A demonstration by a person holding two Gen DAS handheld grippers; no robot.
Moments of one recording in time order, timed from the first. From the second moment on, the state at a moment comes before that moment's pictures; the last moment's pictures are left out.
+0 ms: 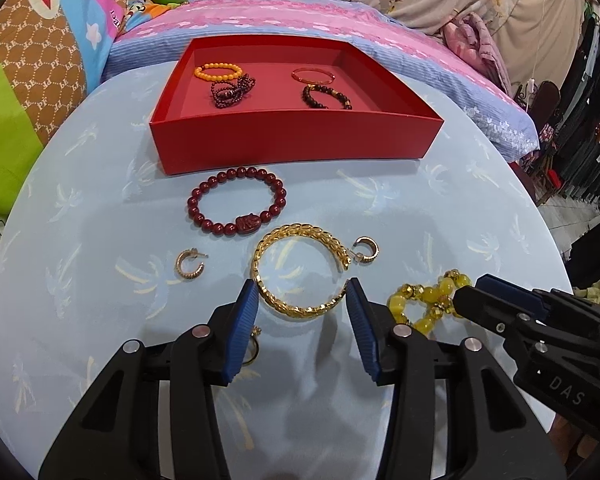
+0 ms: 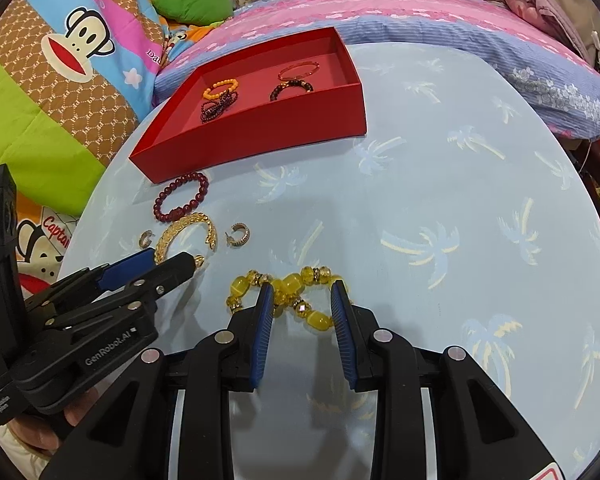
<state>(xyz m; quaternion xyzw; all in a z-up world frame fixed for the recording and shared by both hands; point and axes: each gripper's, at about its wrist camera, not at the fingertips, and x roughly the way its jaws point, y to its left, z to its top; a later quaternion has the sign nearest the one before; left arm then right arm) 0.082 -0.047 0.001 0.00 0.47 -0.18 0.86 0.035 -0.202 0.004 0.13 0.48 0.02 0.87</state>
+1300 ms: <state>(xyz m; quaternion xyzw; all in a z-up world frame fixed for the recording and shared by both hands) 0.091 -0.054 -0.006 -0.02 0.48 -0.17 0.86 0.056 -0.194 -0.003 0.15 0.49 0.04 0.86</state>
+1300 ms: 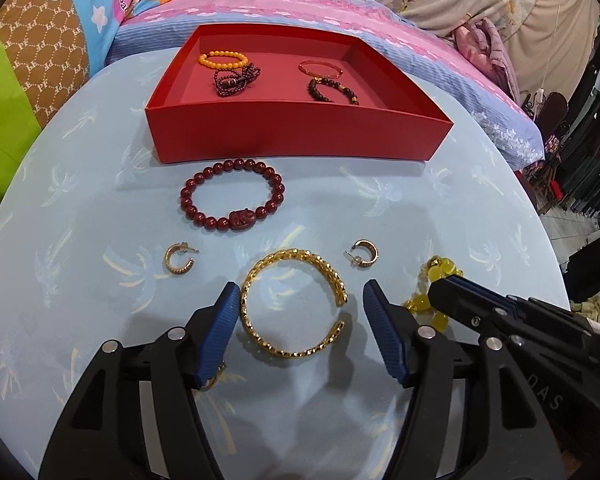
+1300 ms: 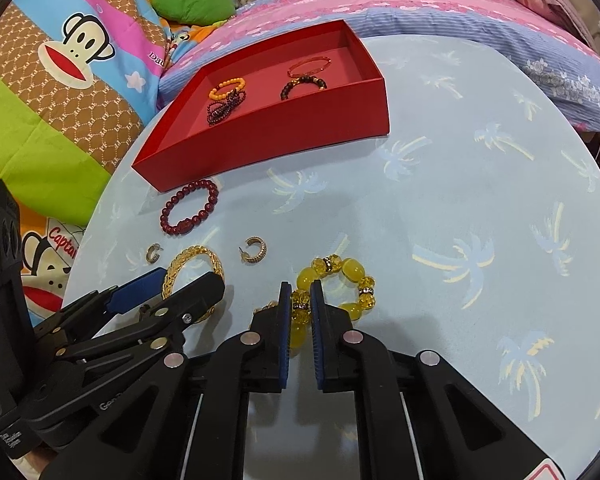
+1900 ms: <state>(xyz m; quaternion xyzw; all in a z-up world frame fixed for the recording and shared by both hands) 0.083 -0.043 0.012 -0.02 0.47 -0.17 0.87 0.049 -0.203 0.025 0.16 0.46 0.04 0.88</state>
